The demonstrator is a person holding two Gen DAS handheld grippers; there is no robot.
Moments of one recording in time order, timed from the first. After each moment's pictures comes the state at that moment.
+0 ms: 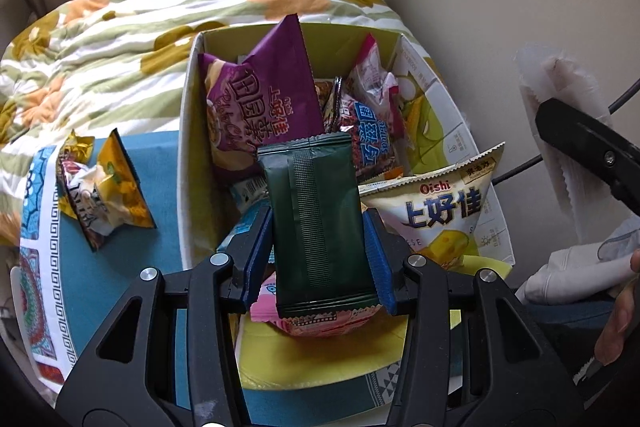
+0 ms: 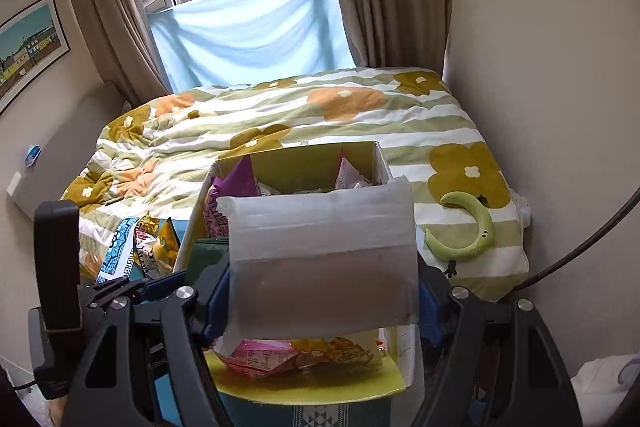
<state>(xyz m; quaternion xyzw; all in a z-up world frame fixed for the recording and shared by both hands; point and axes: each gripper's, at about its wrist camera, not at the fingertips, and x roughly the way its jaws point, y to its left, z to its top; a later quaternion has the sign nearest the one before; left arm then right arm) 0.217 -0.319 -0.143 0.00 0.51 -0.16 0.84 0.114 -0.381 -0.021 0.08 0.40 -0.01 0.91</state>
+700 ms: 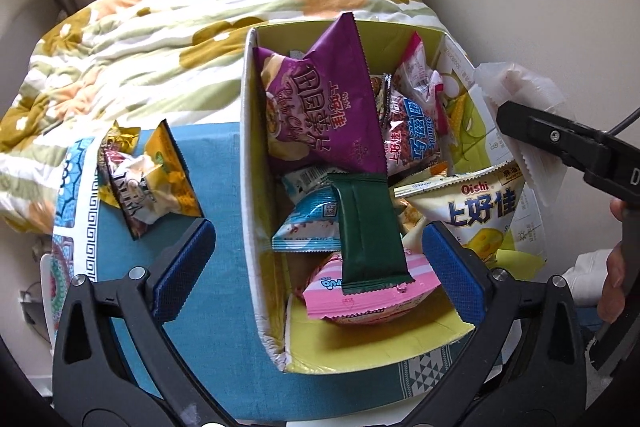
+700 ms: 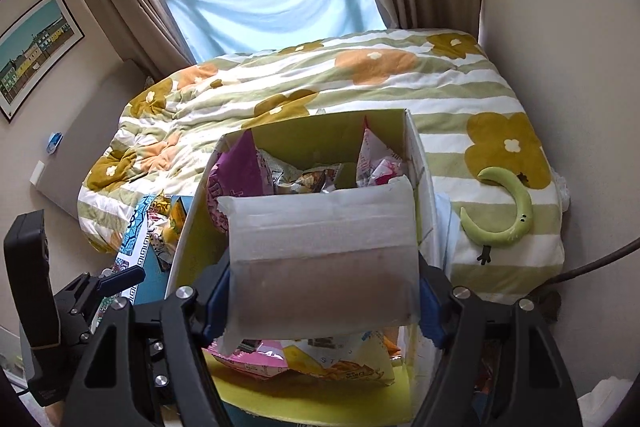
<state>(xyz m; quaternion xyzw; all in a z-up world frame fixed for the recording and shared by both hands) 0.217 -0.290 -0.133 0.03 0.52 -0.10 0.85 0.161 -0.395 -0.057 0.11 0.46 0.06 0.88</state>
